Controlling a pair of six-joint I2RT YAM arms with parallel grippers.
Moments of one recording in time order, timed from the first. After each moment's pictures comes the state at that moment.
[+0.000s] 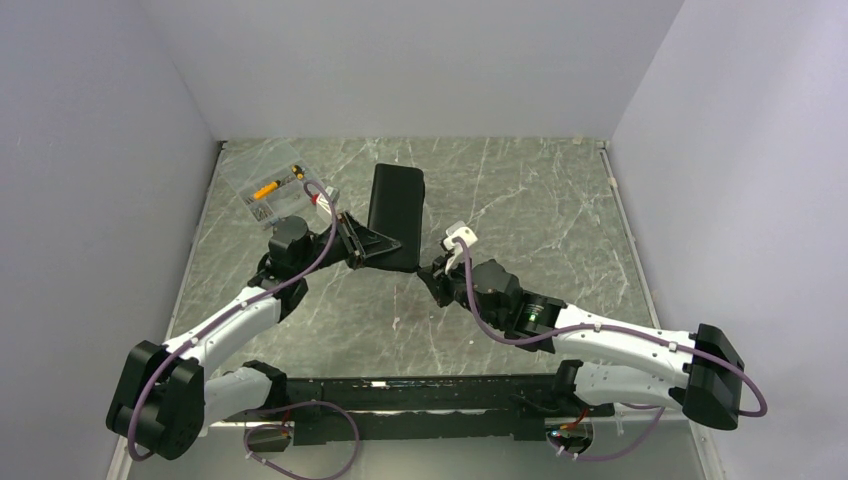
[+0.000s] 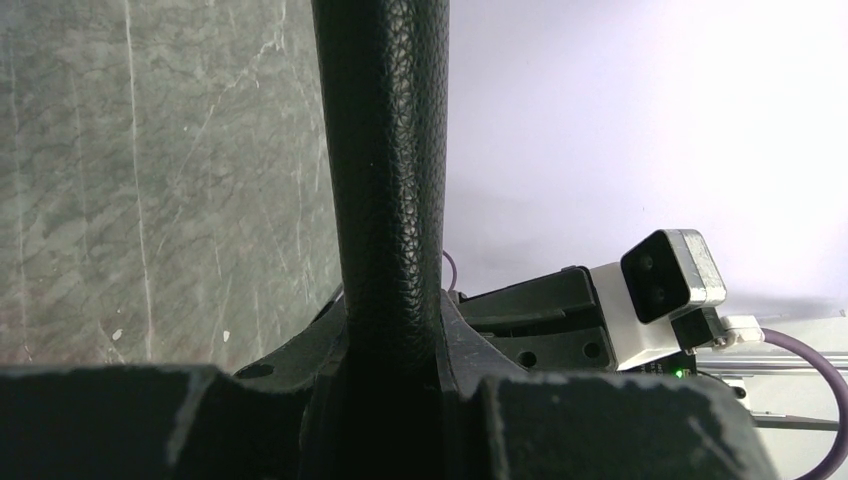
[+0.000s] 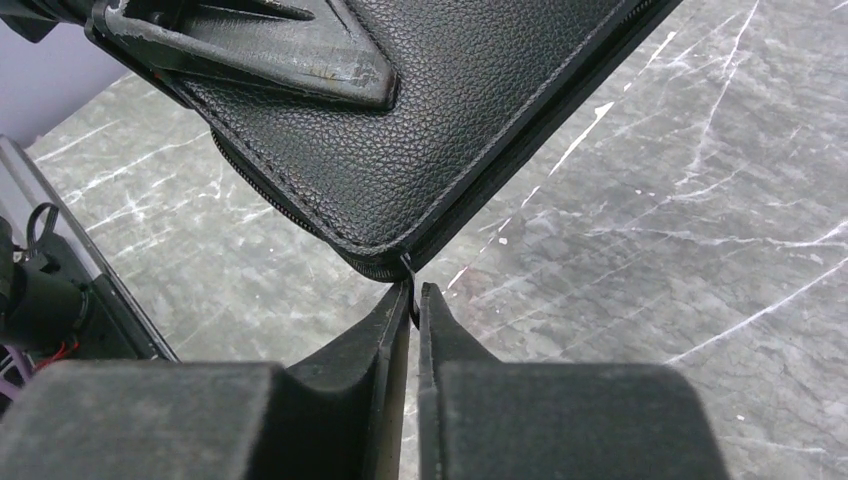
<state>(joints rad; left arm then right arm) -0.41 1.11 0.55 0.49 0.66 -1.27 1.09 1.04 0.66 0.16 0.29 0.24</state>
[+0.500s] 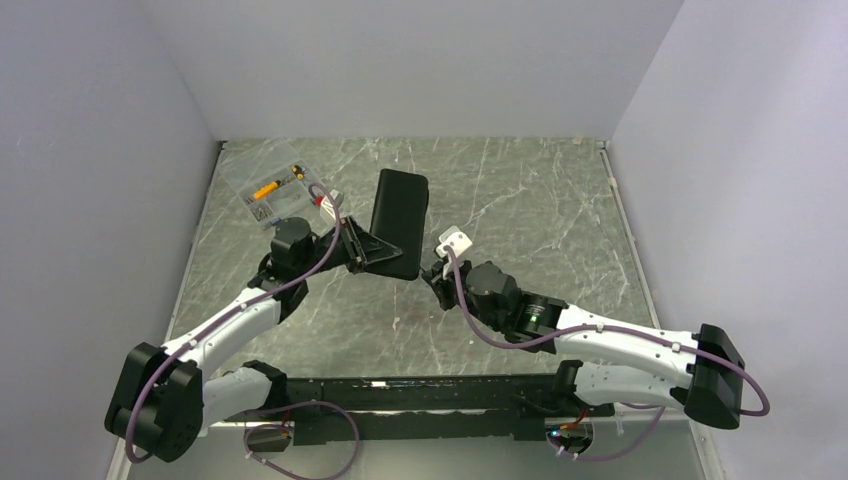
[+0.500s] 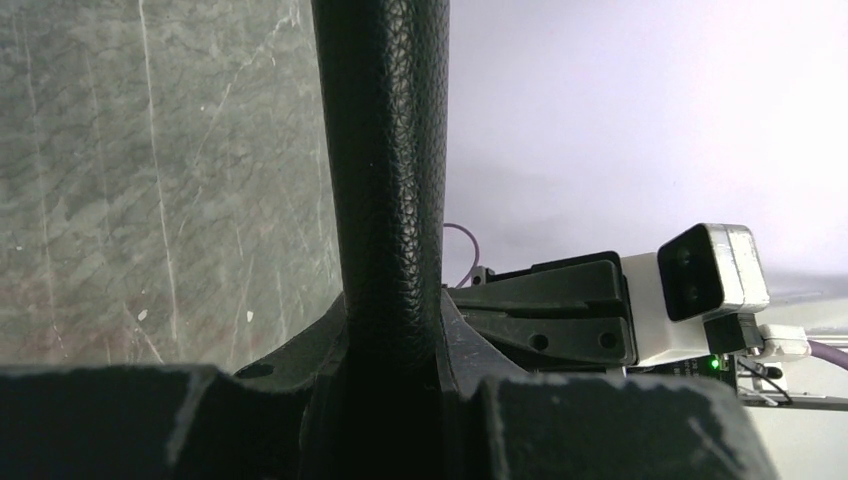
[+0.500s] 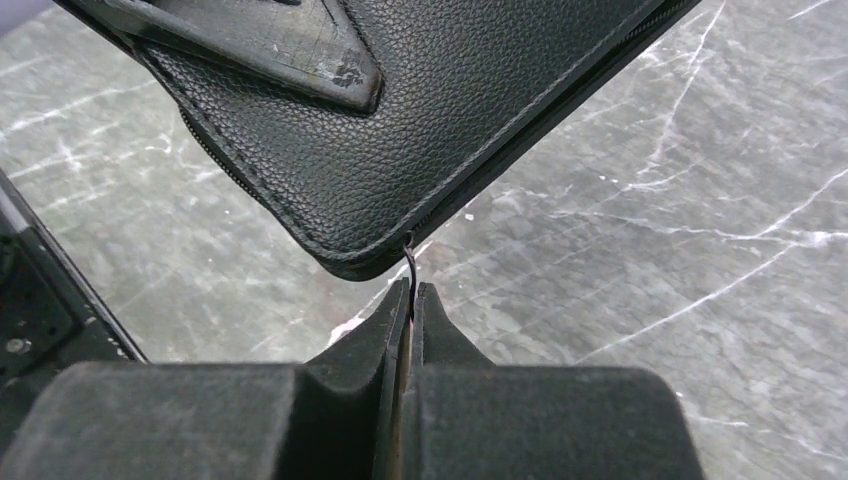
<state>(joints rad) -0.41 1.10 0.55 0.43 0.68 -1.20 1.10 1.04 0.67 0.07 0.33 0.15</state>
